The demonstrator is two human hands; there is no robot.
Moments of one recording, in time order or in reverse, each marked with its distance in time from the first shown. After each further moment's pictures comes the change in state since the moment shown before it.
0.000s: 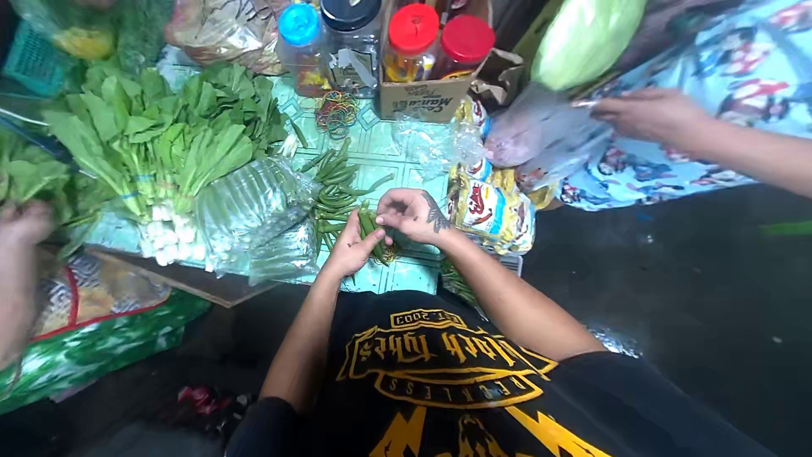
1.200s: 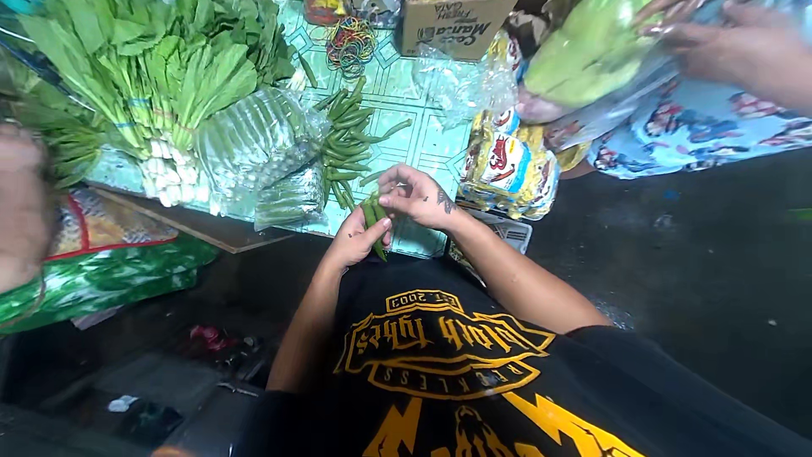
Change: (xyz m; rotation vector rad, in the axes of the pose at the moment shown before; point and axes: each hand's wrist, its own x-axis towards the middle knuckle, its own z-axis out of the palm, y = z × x) left_hand -0.078 -0.041 0.007 -0.186 -0.069 0.002; right_hand -0.047 0.008 0.048 0.301 -0.140 0.155
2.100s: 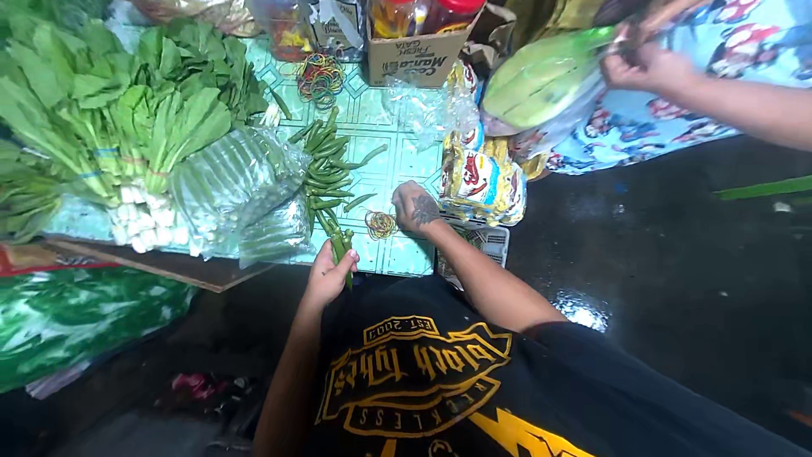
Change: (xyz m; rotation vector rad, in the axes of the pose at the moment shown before) left_hand -0.014 -0.012 -0.030 0.145 0.227 -0.080; right_hand 0.031 0.099 -0.048 -0.959 0.252 0.187
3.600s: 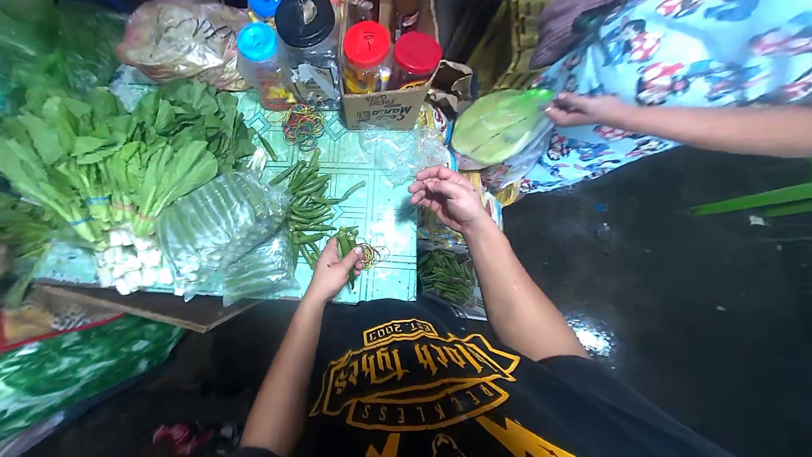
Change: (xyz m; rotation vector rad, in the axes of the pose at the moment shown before) left_hand 0.073 0.039 0.049 0.003 -0.051 -0.098; right_hand -0.013 0.029 -0.147 1.418 0.071 -0.067
